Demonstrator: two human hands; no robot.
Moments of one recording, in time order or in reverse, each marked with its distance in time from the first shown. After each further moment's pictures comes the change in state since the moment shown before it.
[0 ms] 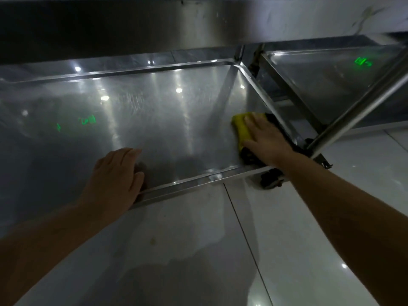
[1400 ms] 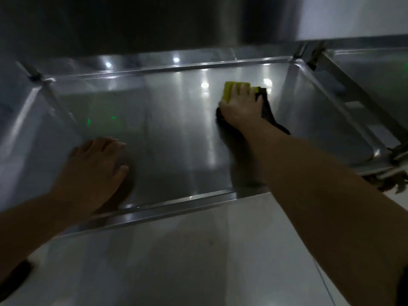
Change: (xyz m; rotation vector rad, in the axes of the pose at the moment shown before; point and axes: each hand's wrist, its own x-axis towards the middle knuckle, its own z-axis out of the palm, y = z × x) left_hand -0.029 -0.155 -0.046 0.151 -0.063 -0.110; right_hand 0.136 -0.214 0.009 0.096 0.163 0.166
